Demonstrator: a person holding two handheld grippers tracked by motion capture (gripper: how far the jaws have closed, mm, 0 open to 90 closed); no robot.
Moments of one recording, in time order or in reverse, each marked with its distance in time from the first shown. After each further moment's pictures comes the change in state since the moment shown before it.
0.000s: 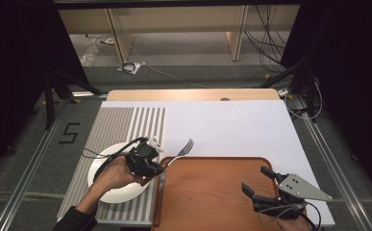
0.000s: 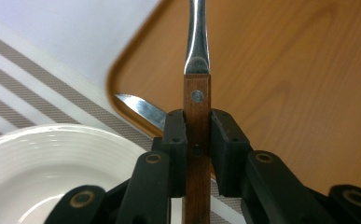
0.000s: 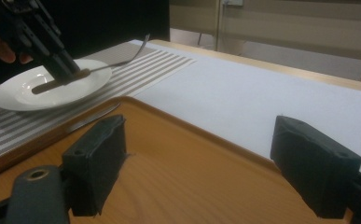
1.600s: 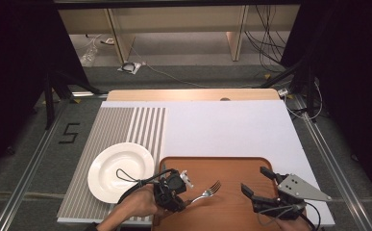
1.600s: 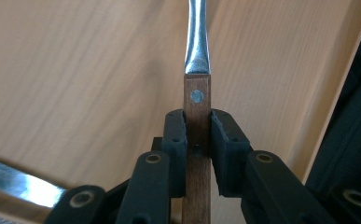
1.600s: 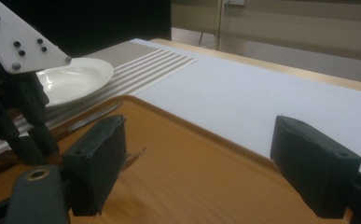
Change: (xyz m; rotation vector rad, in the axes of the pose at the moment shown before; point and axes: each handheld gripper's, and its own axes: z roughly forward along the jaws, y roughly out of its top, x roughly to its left) left arm -0.080 0.007 0.054 0.153 -0.177 0.114; right arm 0.002 0.000 0.000 0.002 0.006 -0.010
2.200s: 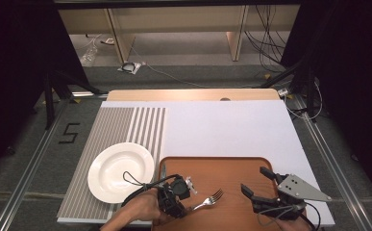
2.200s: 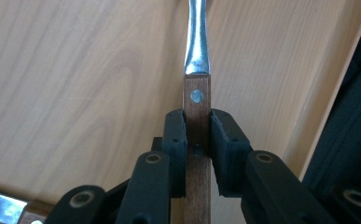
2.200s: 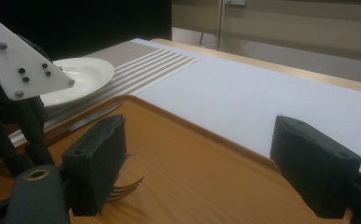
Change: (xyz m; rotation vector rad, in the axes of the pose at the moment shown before) left arm -0.008 0.001 0.015 0.056 -0.027 -0.002; right arm 0.001 0.000 -0.001 0.003 0.000 -0.002
